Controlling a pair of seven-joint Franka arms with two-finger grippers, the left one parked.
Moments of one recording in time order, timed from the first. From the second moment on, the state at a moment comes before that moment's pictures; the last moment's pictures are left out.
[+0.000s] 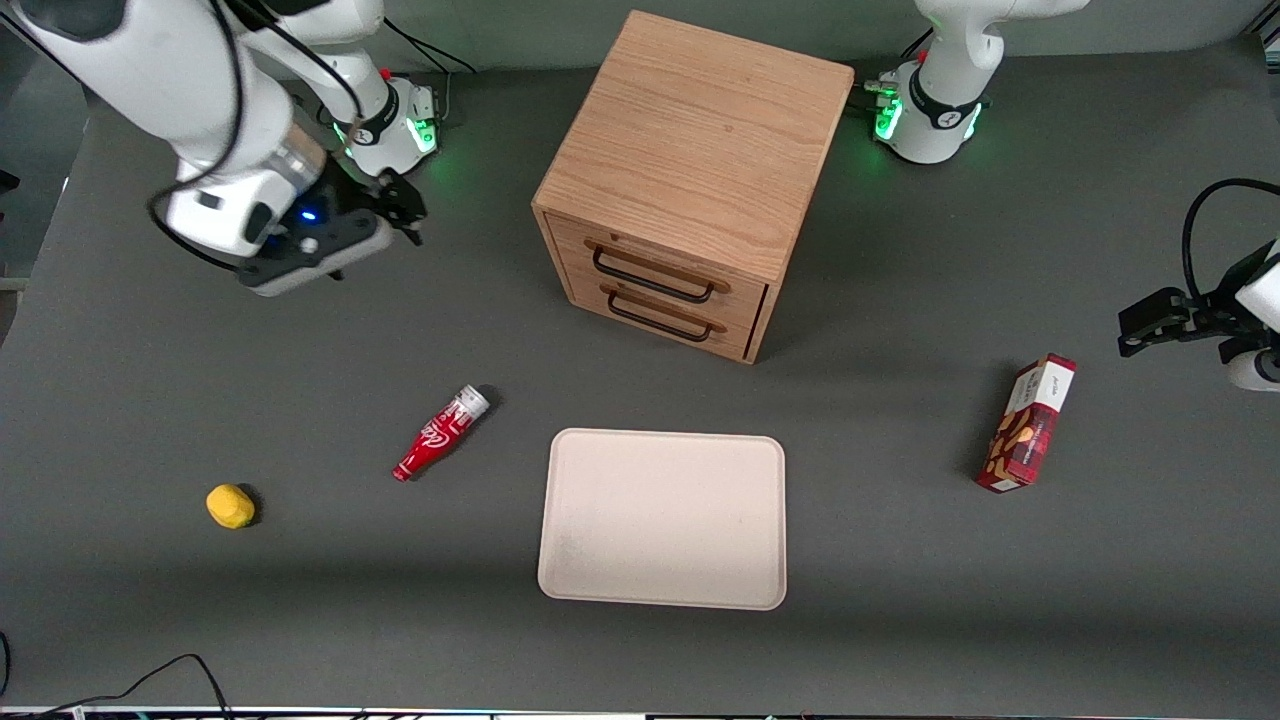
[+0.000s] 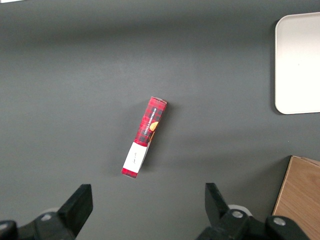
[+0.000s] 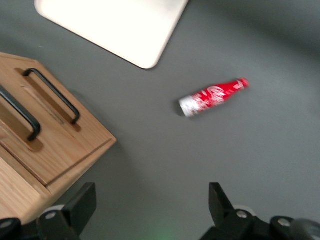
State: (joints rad) arm 0.01 0.07 0.46 -1.58 0.04 1.61 0.04
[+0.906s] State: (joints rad) arm 0.06 0.30 0.65 -1.65 0.07 2.02 0.04
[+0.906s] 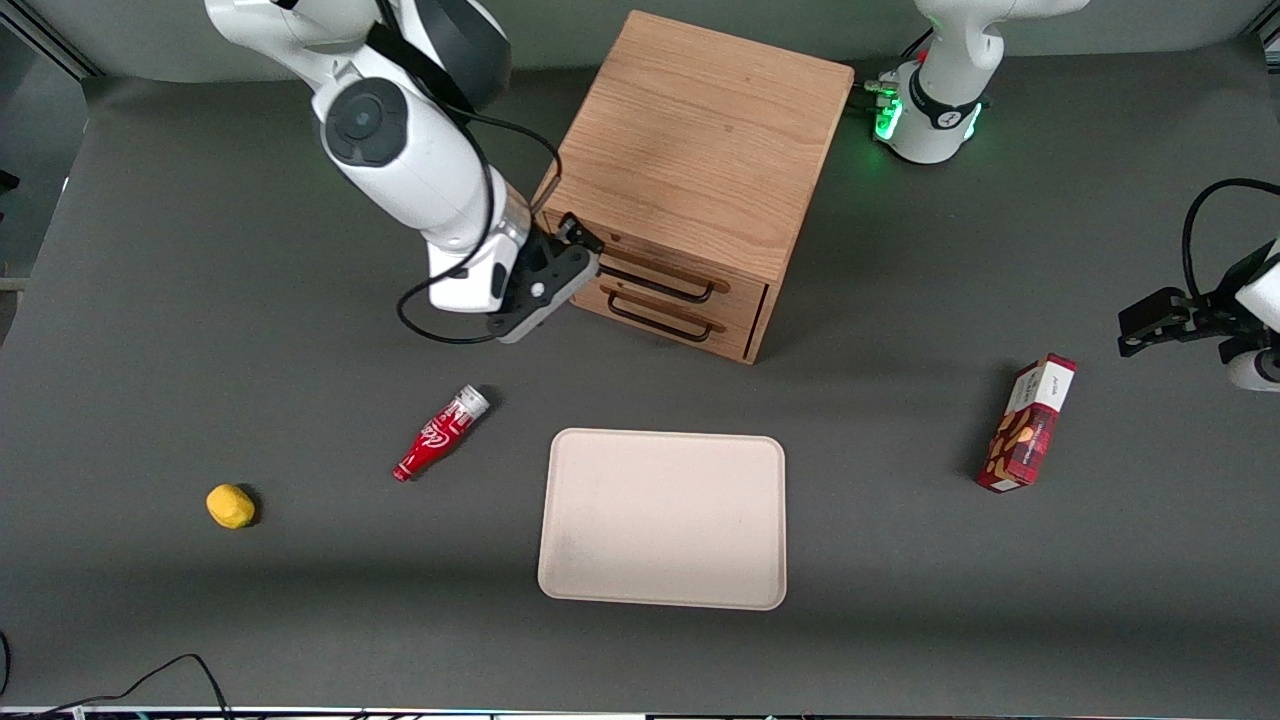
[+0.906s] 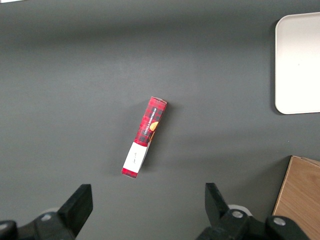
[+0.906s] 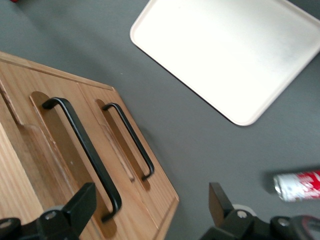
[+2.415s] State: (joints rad) arm 0.13 0.35 0.66 -1.78 0.05 2.28 0.04
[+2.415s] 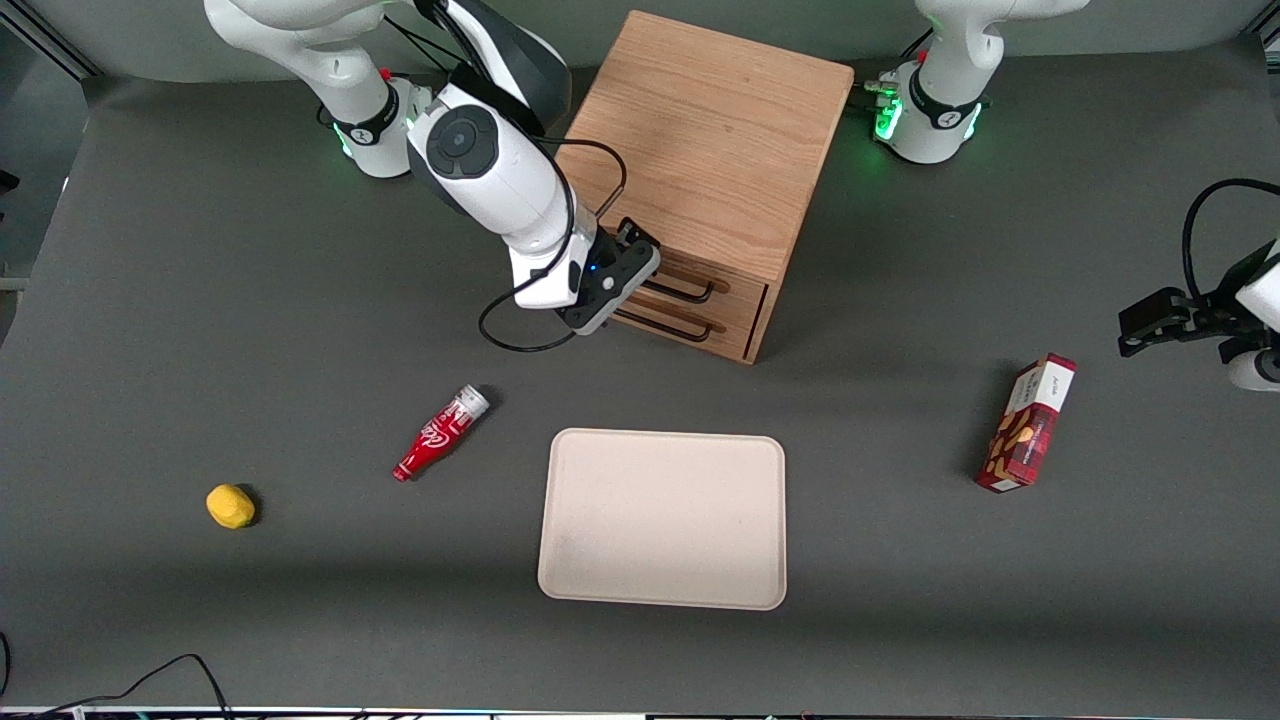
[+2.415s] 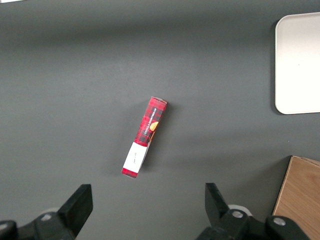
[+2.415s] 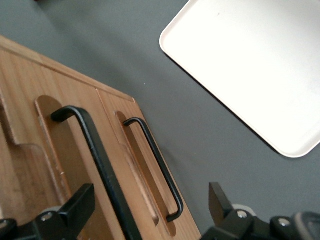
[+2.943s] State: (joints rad) arm 0.13 0.38 0.66 -1.78 0.01 2.31 0.04
